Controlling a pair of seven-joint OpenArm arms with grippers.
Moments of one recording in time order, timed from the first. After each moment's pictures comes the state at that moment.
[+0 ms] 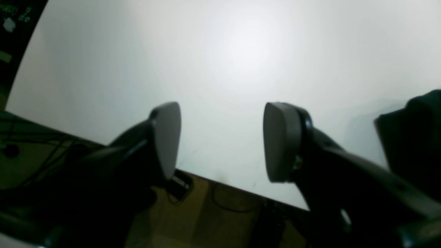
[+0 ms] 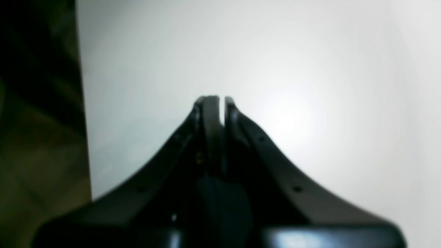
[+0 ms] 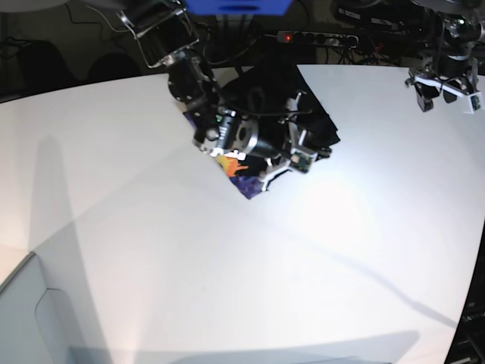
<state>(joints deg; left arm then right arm) 31.4 -5.6 -53.2 118.9 -31.8 -21.7 56.4 0.5 -7.5 -25.5 87.9 0.2 46.0 -26.9</state>
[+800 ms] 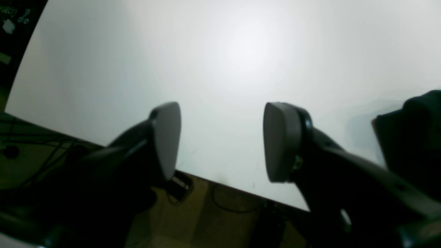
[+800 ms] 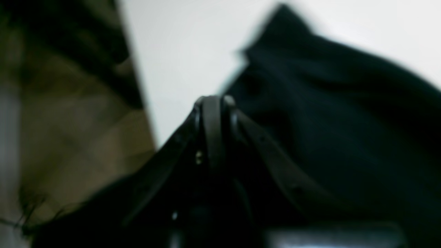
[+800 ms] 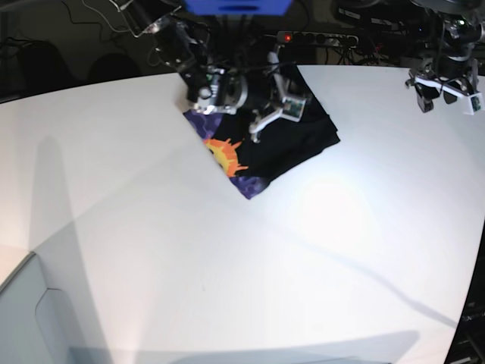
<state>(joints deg) 31.1 -5.8 -53.3 118.9 -31.7 -21.7 56.6 -7.9 -0.7 -33.9 90.3 0.0 46.1 -32.0</state>
